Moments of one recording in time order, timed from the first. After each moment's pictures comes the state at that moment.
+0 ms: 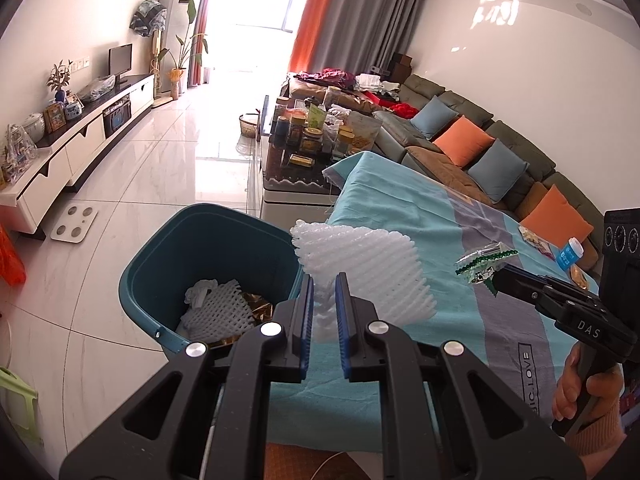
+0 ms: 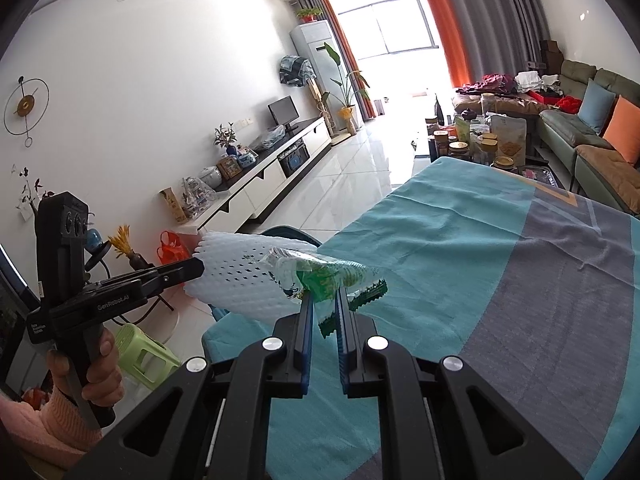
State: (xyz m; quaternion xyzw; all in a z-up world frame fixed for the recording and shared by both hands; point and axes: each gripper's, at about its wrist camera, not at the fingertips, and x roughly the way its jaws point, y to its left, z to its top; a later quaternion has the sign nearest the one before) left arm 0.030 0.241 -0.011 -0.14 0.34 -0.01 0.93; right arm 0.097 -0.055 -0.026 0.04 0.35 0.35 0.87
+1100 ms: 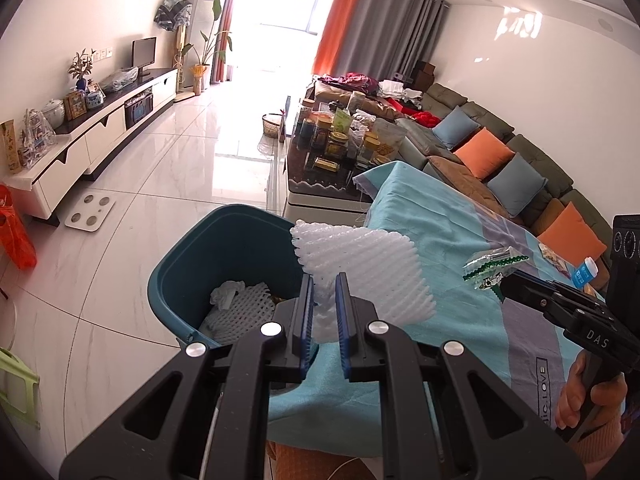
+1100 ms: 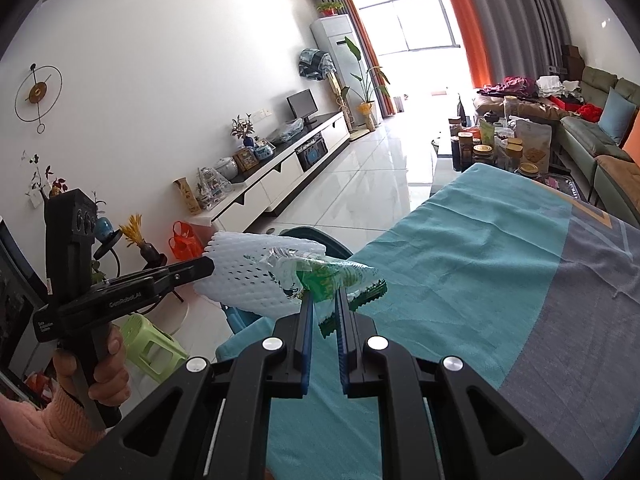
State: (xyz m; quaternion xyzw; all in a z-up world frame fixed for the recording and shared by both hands) left arm 0.026 0.268 -0.014 -0.15 0.34 0.03 0.93; right arm 0.105 -0.017 -0.022 0.02 0.35 0.38 0.85
